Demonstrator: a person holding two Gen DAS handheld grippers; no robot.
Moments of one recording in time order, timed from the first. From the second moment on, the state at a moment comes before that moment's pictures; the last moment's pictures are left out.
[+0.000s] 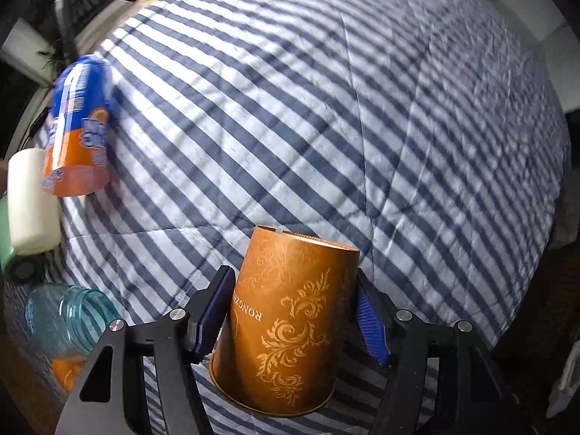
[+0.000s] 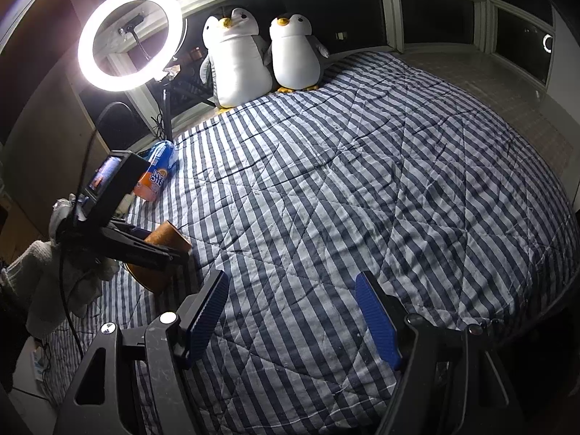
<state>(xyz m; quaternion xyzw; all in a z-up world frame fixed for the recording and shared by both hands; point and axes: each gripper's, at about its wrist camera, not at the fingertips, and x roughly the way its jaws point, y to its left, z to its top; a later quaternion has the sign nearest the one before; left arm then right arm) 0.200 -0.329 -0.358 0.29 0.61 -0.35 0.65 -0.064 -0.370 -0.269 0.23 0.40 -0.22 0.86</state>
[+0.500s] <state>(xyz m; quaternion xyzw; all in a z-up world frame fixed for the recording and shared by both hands) 0.194 -0.228 -0.323 0.06 0.49 -0.30 0.82 -0.017 -0.343 -0.268 0.18 0.44 -0.17 0.87</state>
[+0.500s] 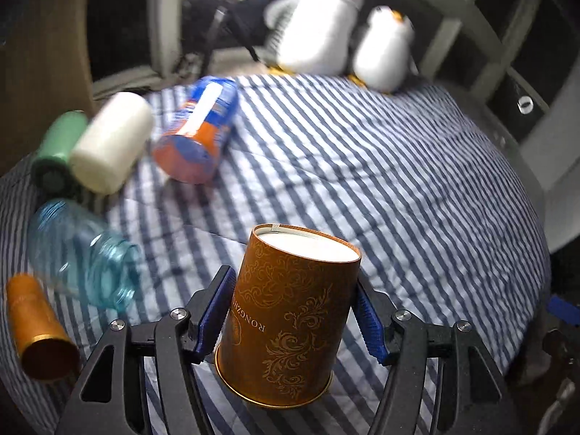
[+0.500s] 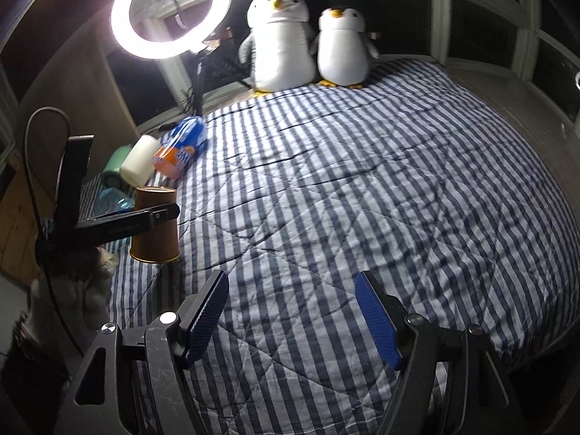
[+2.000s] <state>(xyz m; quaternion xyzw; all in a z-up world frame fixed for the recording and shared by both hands) 0.087 -0.093 -0.115 0.04 0.27 -0.14 0.95 0.030 -0.263 -0.165 0.10 0.32 -0.07 0.94</state>
